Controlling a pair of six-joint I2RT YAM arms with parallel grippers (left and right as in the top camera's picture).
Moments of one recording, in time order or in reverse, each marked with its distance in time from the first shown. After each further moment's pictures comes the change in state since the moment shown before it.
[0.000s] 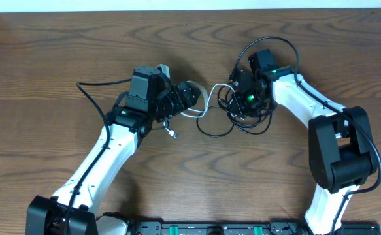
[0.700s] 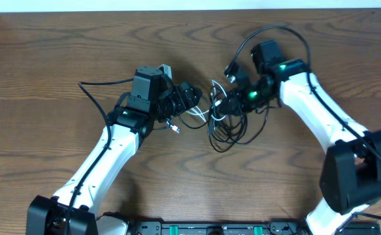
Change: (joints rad) left arm -0.014 0.000 0.000 0.003 0.000 0.000; right arm 0.029 -0.163 0.073 -0.233 -0.210 0.019
